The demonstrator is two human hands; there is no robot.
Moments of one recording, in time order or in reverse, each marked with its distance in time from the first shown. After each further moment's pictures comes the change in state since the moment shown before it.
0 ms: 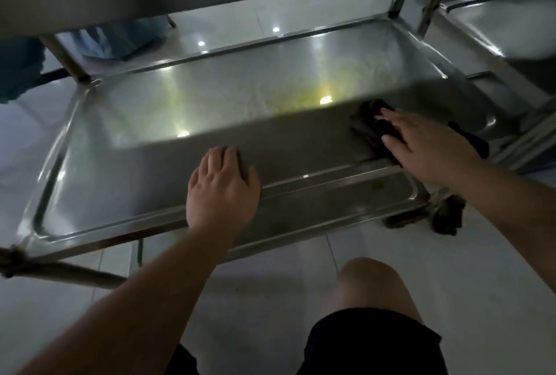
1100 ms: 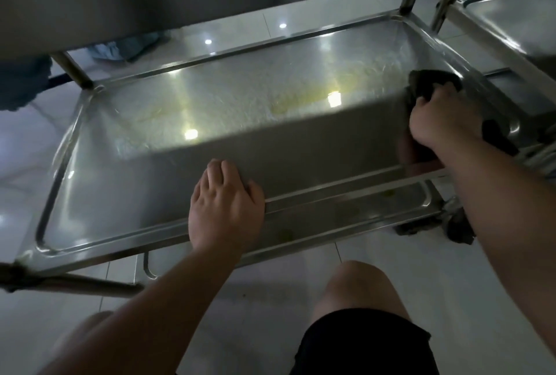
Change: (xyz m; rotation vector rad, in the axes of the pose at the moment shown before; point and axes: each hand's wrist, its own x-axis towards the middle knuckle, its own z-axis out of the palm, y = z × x) left_hand -0.006 0.011 -0.002 0.050 0.034 -0.070; right_hand 0.079 0.007 0.002 0.124 0.123 0.691
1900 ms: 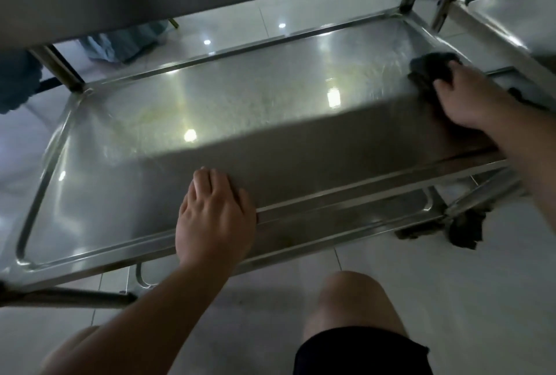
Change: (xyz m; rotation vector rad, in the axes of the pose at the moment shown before) left_hand -0.002 0.001 -0.002 -0.017 -0.014 -0.013; right_hand 0.073 0.037 -0.020 0.016 -0.057 -0.235
